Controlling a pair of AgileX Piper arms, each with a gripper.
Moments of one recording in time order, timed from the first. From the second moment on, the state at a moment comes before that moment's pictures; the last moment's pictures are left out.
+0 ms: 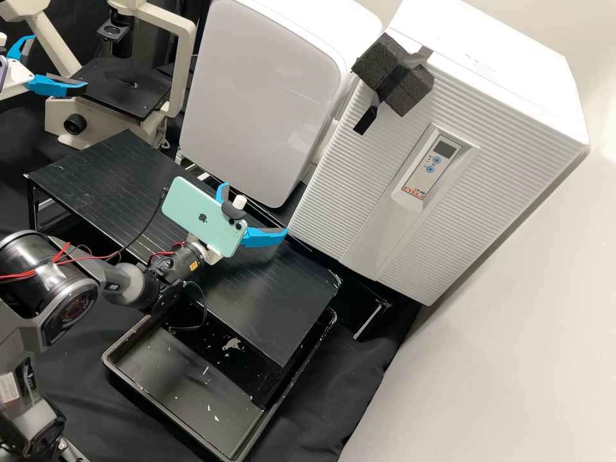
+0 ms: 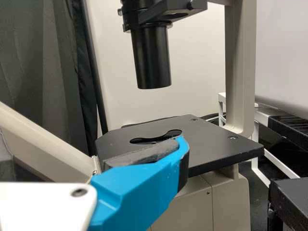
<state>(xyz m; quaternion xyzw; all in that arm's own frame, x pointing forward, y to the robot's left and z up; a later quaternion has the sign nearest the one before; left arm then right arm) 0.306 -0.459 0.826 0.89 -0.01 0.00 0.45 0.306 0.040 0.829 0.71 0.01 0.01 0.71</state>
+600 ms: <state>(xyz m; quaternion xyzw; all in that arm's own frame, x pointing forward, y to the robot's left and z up) 0.306 -0.459 0.826 0.89 -0.01 0.00 0.45 0.295 0.079 0.871 0.72 -0.02 0.11 0.68</state>
